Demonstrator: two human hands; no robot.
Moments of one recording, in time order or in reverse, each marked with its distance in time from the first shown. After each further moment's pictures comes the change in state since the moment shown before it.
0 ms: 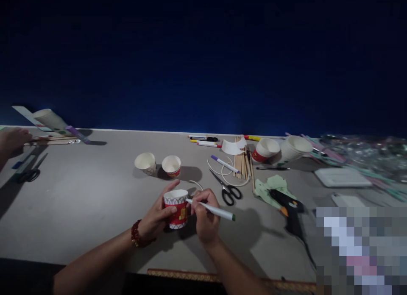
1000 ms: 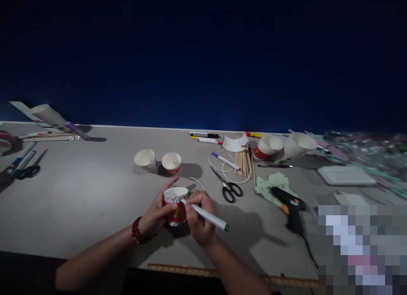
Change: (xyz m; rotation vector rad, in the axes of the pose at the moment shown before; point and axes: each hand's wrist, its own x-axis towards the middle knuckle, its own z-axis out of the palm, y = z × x) left_hand 0.001 -0.004 -0.005 0.107 0.018 0.074; right_hand -0.005 -0.006 0.000 -0.283 -0.121 -0.200
